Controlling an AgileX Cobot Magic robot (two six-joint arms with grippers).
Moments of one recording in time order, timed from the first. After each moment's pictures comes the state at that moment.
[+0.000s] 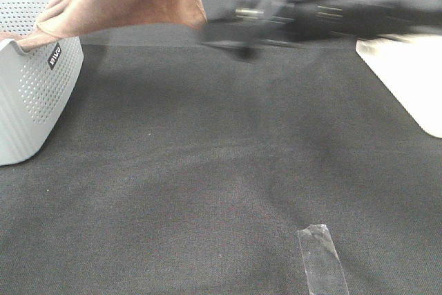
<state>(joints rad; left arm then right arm) -0.57 1.67 -1.69 -0.03 0.03 -0.01 0.48 1.59 -0.96 1.72 0.38 -1.85</state>
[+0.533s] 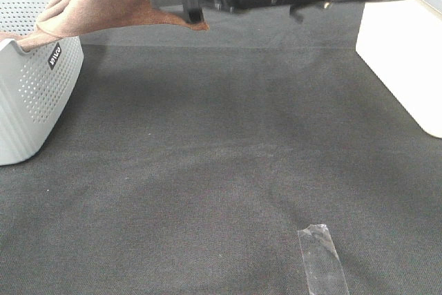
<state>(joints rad) -0.57 1.67 -1.69 -0.05 0.03 -0.01 0.49 1.81 -1.22 1.70 0.42 -1.84</state>
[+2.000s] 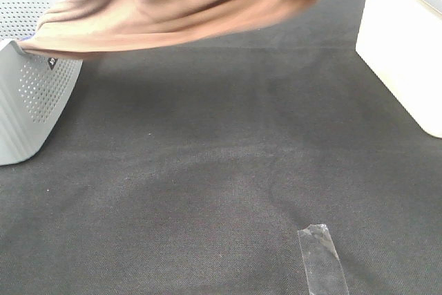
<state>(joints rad) -0.57 1.67 -1.69 0.14 0.09 0.65 0.49 1.58 -1.48 -0.05 0.79 -0.23</state>
